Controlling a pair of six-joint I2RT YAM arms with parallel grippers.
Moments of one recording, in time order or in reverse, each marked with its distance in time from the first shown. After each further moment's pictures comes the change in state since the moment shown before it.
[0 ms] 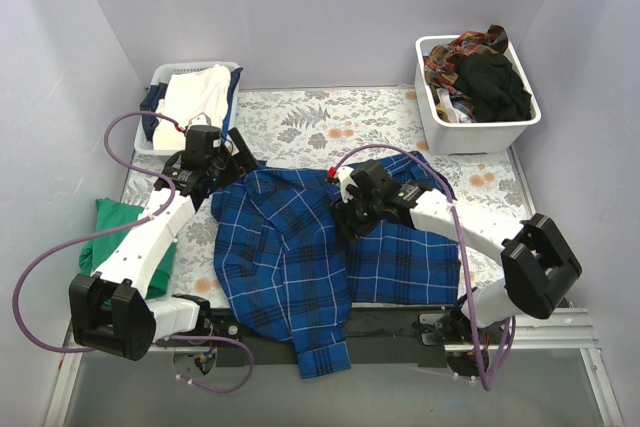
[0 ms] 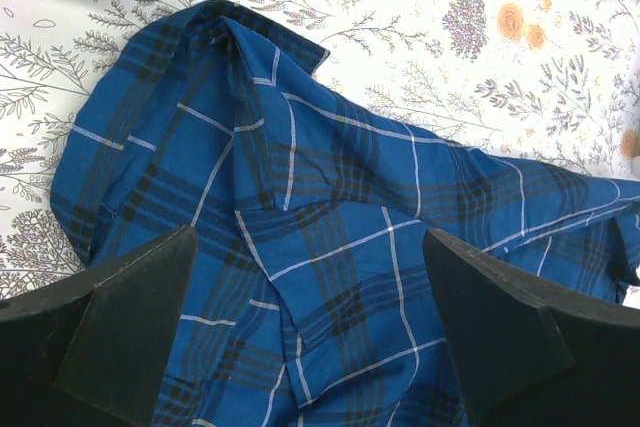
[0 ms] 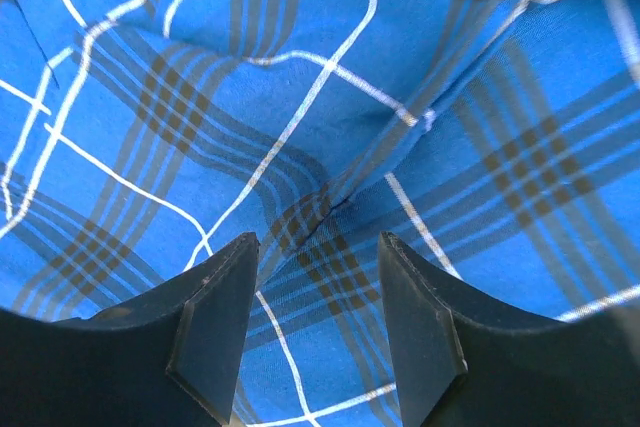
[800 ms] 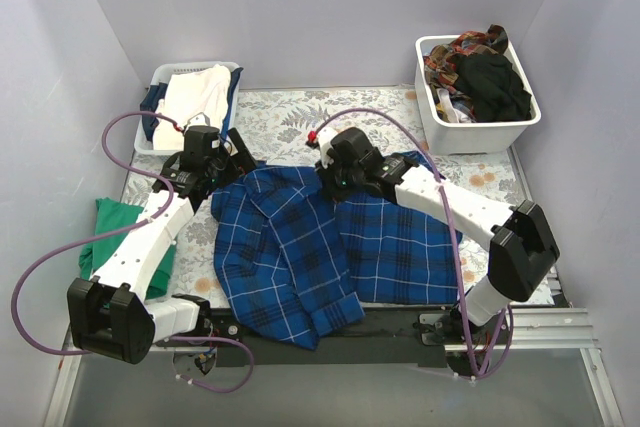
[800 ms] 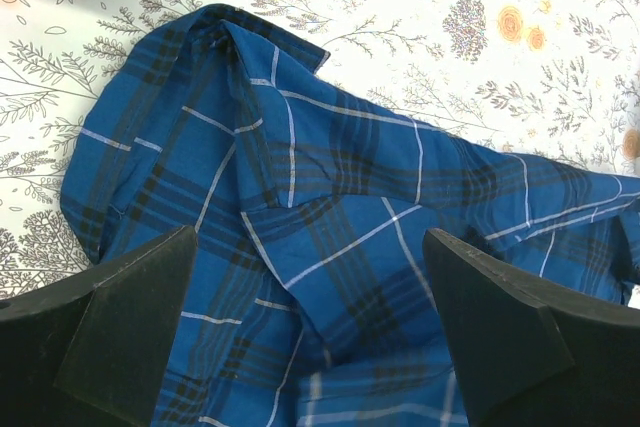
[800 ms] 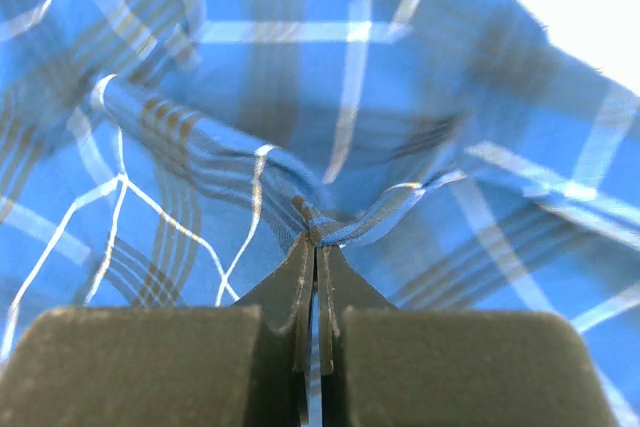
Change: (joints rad) left arm 0.000 -0.019 -0.001 -0.006 -0.009 0.013; right arm 0.028 0.140 0.298 -0.015 0.124 -0.063
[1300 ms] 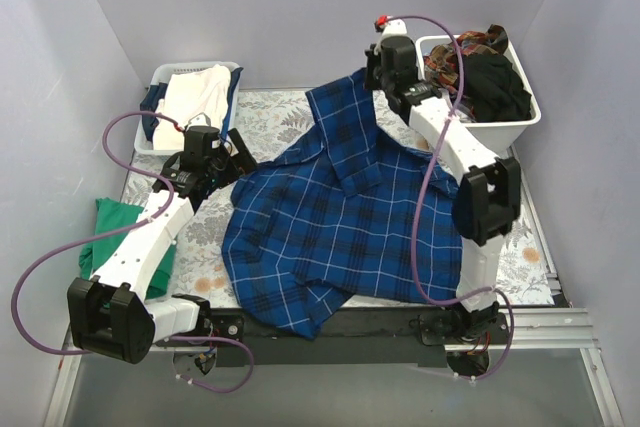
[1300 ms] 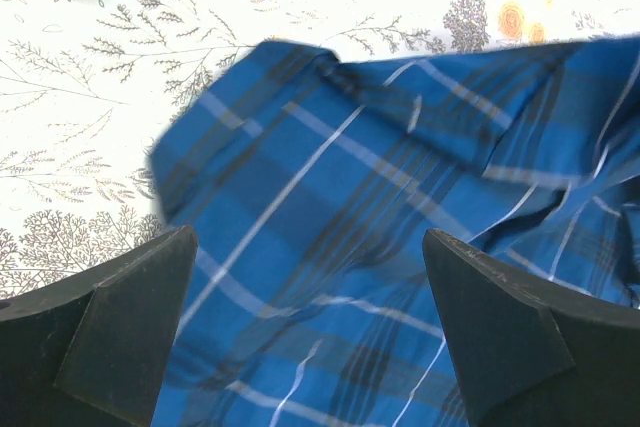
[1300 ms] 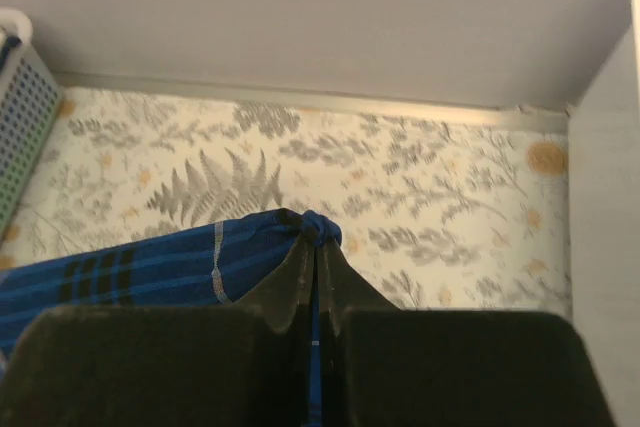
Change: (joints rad) left arm 0.000 0.000 -0.002 -0.001 0.004 0.006; right arm -0.395 0.325 0.534 0.259 0.311 0.107
